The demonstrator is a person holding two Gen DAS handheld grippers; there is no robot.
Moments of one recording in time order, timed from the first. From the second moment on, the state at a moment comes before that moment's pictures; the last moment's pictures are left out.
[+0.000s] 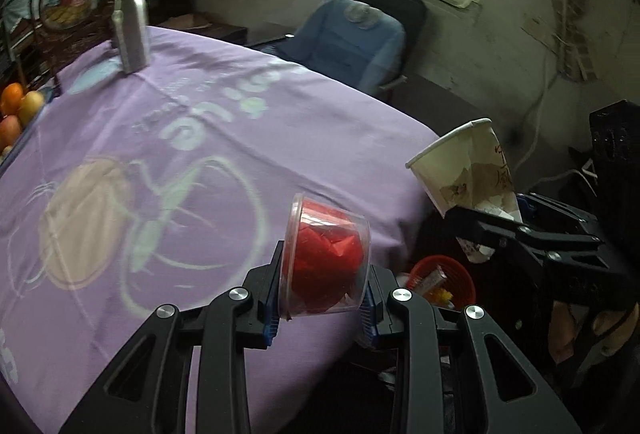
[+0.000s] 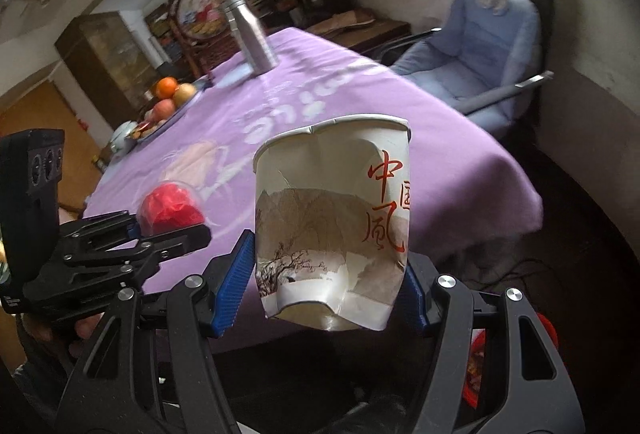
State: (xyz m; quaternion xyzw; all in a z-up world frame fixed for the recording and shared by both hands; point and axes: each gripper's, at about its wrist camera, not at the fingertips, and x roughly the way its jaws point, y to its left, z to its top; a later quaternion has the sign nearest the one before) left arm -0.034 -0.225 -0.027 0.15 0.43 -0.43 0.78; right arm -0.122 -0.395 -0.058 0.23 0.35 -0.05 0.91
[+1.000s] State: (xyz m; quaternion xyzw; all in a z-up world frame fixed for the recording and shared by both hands) left arm -0.190 -0.476 -0.257 0.39 0.51 -0.56 0.52; right arm -0.295 -0.552 -0.290 0.39 0.48 -0.29 0.73
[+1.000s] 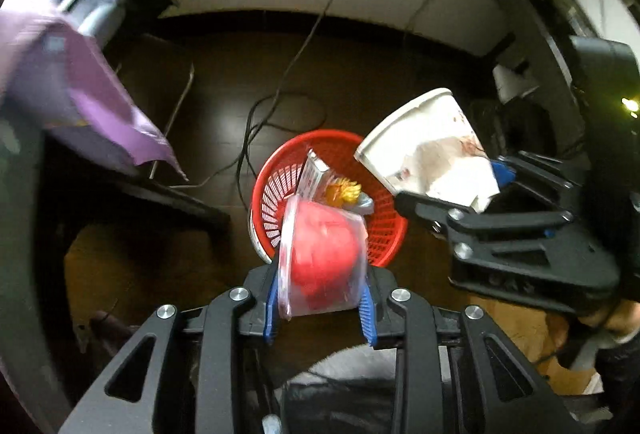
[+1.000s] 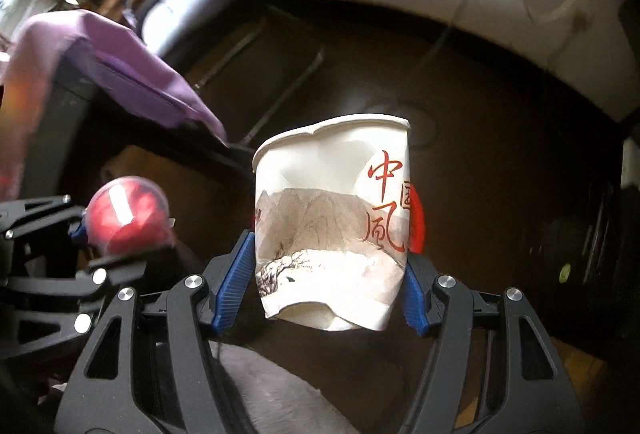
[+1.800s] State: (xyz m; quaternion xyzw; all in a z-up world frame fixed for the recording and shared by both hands) left arm -0.197 -0.496 -0.335 0.44 0.53 -0.52 0.50; right arm -0.292 -0.557 -0.376 0.43 0.55 -0.29 0.66
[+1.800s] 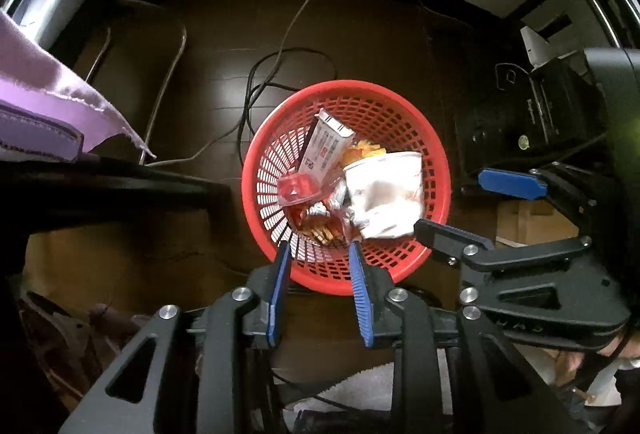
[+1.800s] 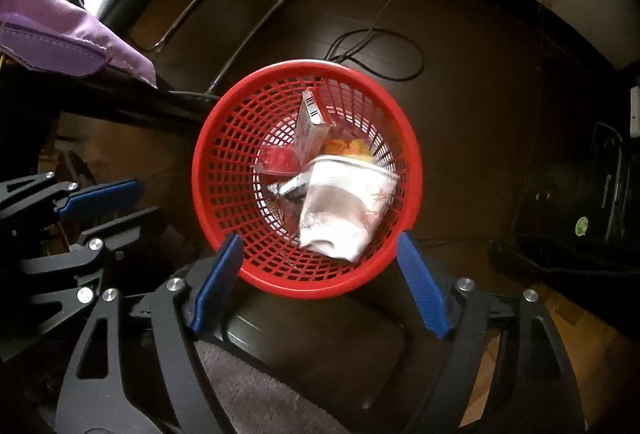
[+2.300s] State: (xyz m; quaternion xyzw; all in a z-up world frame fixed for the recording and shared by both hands) left arm -0.202 -0.475 -0.309 0.45 0.50 -0.52 0.52; right arm -0.298 -0.555 -0.354 0.42 0.54 -0.32 0.66
